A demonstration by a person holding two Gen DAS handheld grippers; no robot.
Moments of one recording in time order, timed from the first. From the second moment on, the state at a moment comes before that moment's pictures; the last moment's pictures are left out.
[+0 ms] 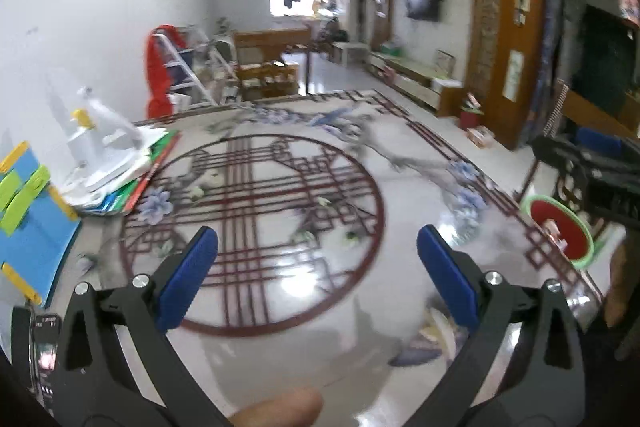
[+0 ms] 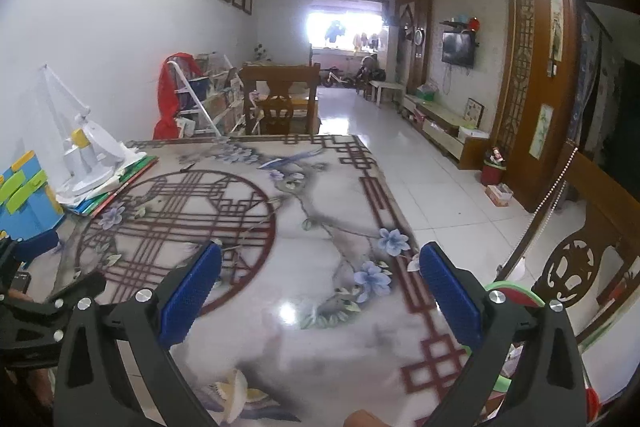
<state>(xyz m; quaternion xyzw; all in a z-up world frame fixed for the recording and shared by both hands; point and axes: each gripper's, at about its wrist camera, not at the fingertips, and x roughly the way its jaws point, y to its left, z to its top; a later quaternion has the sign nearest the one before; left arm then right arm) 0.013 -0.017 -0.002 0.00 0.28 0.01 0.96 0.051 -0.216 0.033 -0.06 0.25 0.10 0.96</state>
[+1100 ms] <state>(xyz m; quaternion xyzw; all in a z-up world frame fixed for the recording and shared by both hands) 0.014 -0.023 -0.007 -0.01 0.26 0.04 0.96 0.048 -0.218 0.011 -0.07 0.26 0.09 0.96</state>
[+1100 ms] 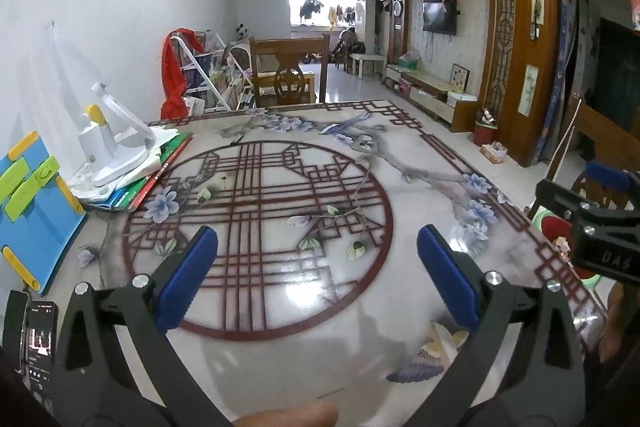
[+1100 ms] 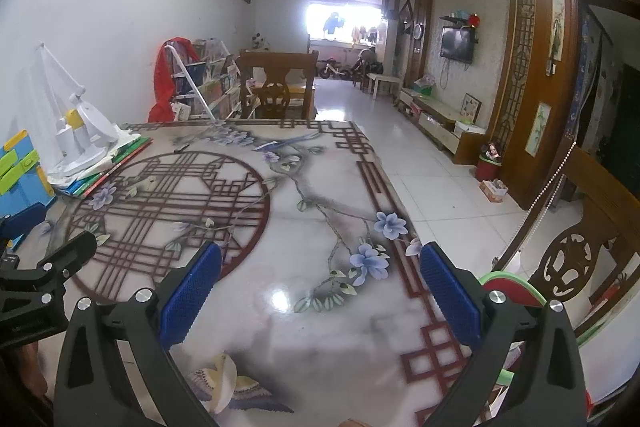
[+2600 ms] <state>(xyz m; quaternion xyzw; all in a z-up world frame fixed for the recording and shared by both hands) 0.011 -0.030 -0.005 -0.02 0.26 0.01 0.96 0.048 -0.220 0.011 -0.07 0.26 0.08 0.96</state>
